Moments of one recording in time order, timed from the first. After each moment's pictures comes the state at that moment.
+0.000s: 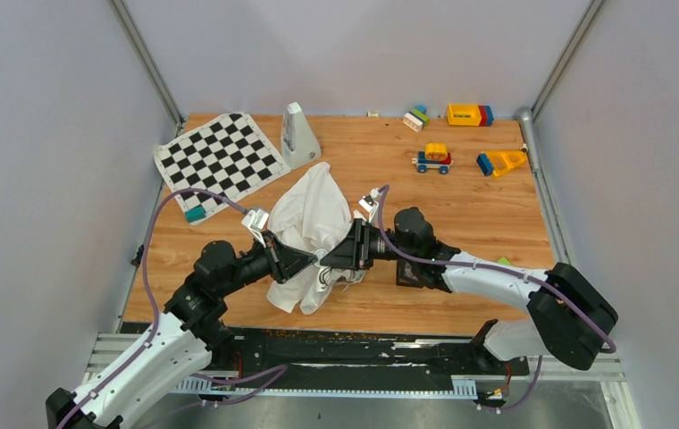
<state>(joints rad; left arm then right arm) -0.64 0.52 0.37 0.05 0.36 -0.70 0.82 1.35 0.62 0.55 -0.59 1.12</state>
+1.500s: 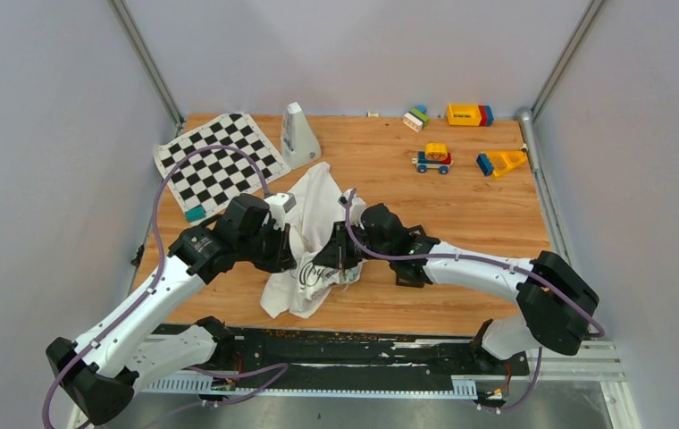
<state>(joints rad) -0.66 0.94 0.96 -0.88 0.19 -0.40 0.94 1.45 0.81 0.20 -0.31 0.77</state>
